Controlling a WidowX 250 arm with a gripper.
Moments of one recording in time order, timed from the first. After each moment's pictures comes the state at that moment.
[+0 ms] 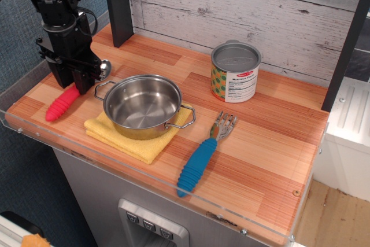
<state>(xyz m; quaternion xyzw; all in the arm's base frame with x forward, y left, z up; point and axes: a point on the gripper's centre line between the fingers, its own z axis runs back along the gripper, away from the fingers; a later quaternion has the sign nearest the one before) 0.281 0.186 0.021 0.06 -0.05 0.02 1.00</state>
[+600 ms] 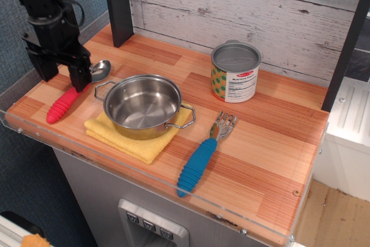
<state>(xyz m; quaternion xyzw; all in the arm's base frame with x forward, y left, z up) 0.272 0.189 0.042 0.05 -0.06 0.05 1.00</state>
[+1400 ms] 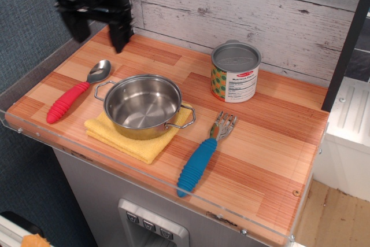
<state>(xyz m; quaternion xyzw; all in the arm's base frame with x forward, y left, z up) 0.308 0.123 0.106 0.04 -0.10 0.06 0.99</state>
